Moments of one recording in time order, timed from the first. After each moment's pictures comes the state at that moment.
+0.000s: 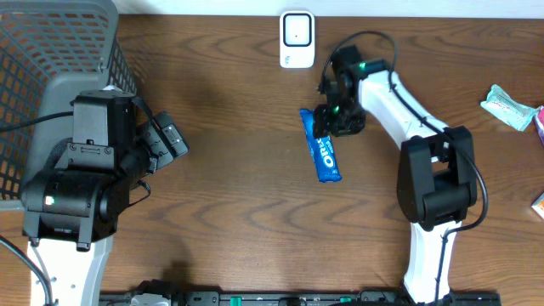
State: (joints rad) left arm -0.13 1.13 1.47 -1.28 -0.11 -0.59; right arm 0.30 2.17 1.64 -0.98 -0.27 0.11
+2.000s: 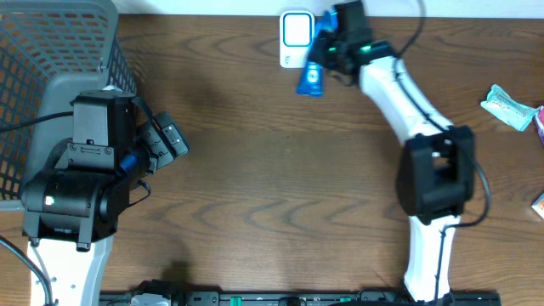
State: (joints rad) left arm -0.13 1.13 1.47 -1.28 -0.11 -0.59; right arm 0.25 2.20 1.89 -0.52 -0.15 0.65
